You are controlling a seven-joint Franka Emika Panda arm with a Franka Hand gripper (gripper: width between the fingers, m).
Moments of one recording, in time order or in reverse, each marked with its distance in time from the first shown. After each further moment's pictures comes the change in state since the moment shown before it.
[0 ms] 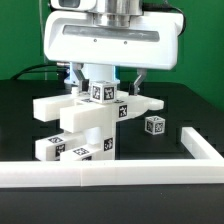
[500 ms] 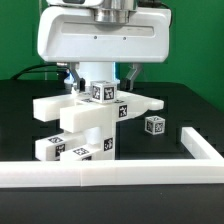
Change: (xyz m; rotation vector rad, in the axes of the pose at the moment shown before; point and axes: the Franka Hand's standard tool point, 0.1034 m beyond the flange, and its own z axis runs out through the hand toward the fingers) arm 0.005 0.009 -0.005 -0.010 0.007 -0.489
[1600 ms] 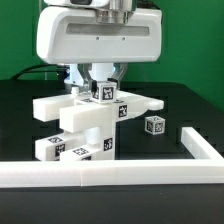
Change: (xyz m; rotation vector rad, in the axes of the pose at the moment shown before) arm -0.001 0.001 0.001 0.002 -0.001 -0.012
